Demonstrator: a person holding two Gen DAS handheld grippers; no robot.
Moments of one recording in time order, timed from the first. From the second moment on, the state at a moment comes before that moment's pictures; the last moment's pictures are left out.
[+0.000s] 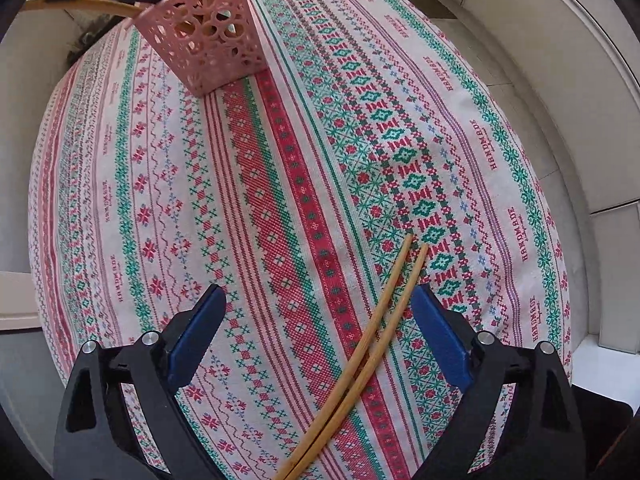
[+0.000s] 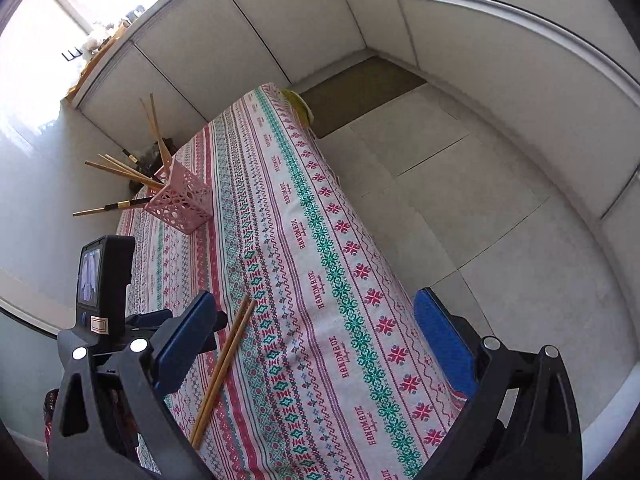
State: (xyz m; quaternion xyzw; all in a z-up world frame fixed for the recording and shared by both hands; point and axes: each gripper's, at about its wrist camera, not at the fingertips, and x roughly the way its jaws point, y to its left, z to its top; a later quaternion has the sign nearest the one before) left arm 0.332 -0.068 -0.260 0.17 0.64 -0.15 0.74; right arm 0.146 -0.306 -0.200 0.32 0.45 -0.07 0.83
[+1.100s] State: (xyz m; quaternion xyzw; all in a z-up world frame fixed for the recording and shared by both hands) left arm 0.318 0.033 -0.218 0.09 0.56 -0.18 0.80; right arm 0.225 -0.175 -0.257 0.21 0.58 -0.11 0.78
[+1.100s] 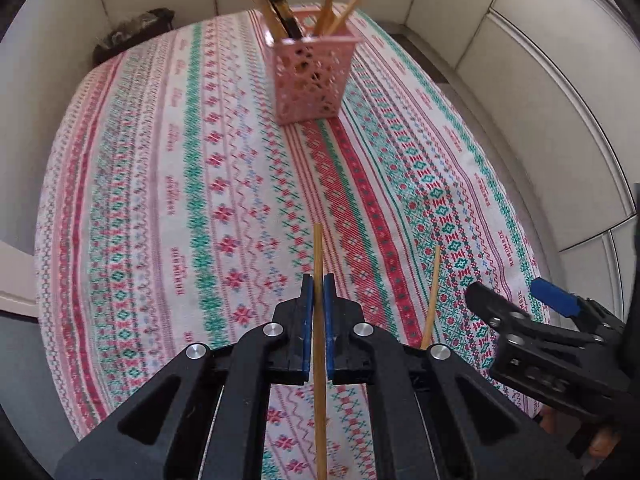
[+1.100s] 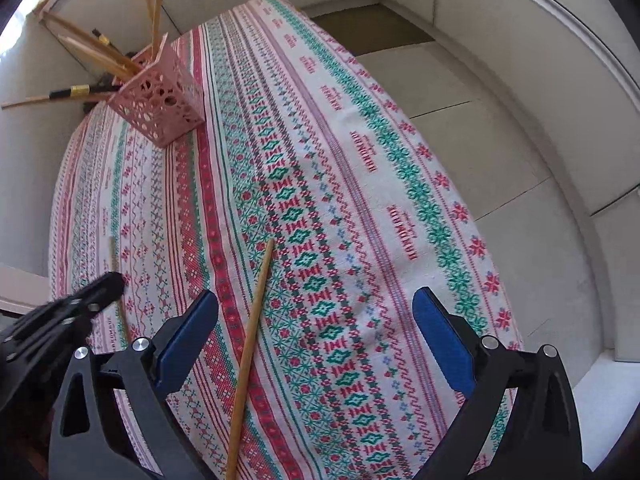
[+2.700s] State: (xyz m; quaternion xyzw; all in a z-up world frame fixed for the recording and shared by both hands) left arm 0.251 0.029 -0.040 0.01 0.32 -0.18 0.93; right arm 0.132 -0.220 -0.087 0.24 0.23 0.01 0.94
